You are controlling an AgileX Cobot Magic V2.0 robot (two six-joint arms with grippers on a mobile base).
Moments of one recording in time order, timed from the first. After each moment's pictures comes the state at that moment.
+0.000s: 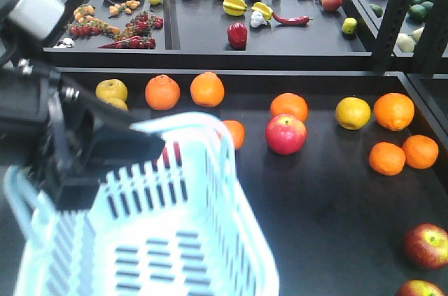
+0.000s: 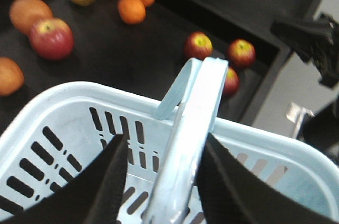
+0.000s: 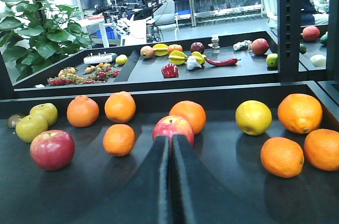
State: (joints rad) left arm -0.48 1.11 -1.21 -0.62 0.93 0.52; right arm 0.15 -0.01 0.03 -0.12 0.09 0.20
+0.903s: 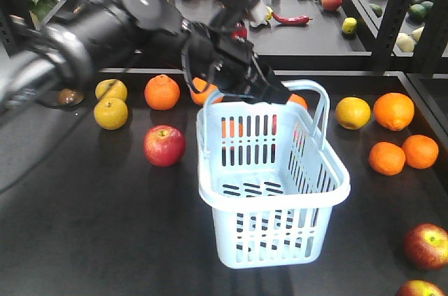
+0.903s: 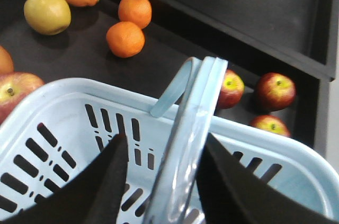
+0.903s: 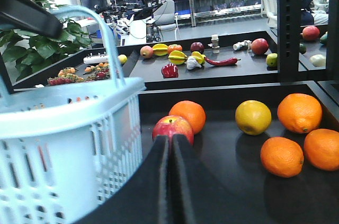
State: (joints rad) left arm -0.48 2.07 -1.99 -0.84 0.98 0.78; right arm 0.15 -0.01 0.03 -0.12 0.09 0.20
